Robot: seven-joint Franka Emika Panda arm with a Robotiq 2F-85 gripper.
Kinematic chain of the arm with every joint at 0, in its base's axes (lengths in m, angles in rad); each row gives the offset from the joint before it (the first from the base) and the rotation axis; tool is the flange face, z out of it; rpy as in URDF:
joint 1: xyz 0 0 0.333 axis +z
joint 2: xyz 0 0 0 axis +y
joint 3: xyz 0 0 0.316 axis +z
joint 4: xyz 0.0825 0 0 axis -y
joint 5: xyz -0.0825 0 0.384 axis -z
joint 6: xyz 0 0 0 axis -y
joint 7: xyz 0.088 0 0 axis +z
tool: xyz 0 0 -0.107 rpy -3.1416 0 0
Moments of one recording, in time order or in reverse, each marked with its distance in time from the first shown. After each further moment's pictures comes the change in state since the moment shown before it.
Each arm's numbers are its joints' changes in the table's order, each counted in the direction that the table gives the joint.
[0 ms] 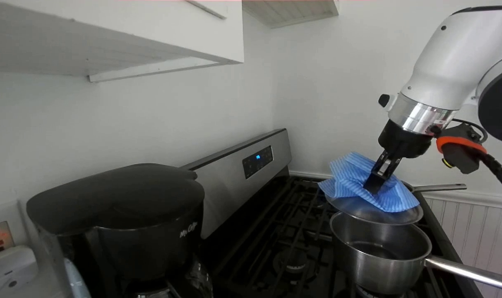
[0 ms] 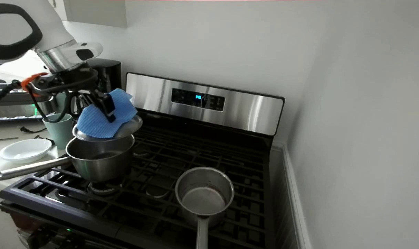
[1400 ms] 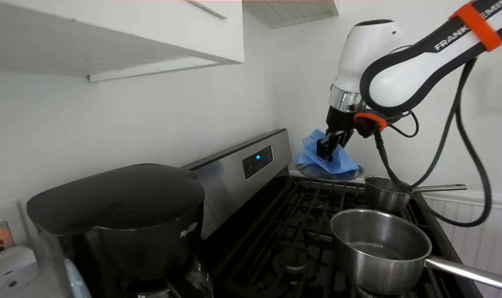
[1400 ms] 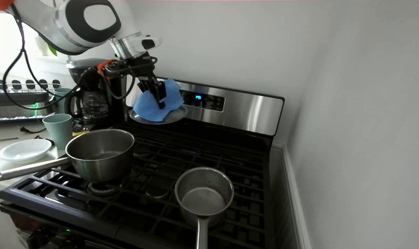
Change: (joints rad) arm -0.032 0.413 -0.042 0.546 0.027 -0.169 -0.134
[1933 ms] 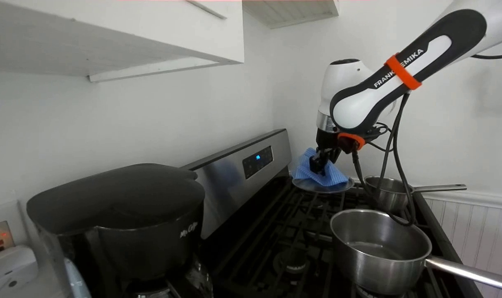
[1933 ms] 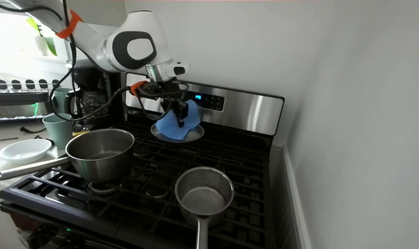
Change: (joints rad) arm 0.027 0.263 -0.096 0.215 -0.116 -0.030 0.134
